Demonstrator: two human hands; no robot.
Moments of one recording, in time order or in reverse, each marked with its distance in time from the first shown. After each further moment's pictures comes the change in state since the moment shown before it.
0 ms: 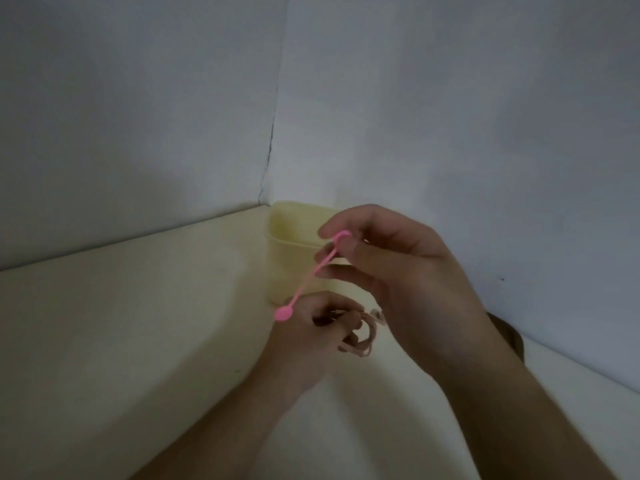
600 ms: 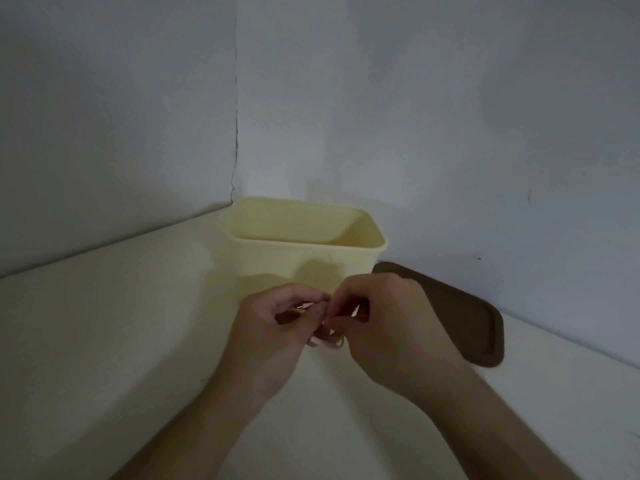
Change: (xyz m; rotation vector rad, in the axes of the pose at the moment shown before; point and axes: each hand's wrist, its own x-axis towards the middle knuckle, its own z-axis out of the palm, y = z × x) left_hand -0.005 0.011 0.009 -0.002 0.027 0.074; right_hand -0.030 0.048 -0.039 -0.869 0.119 0.180
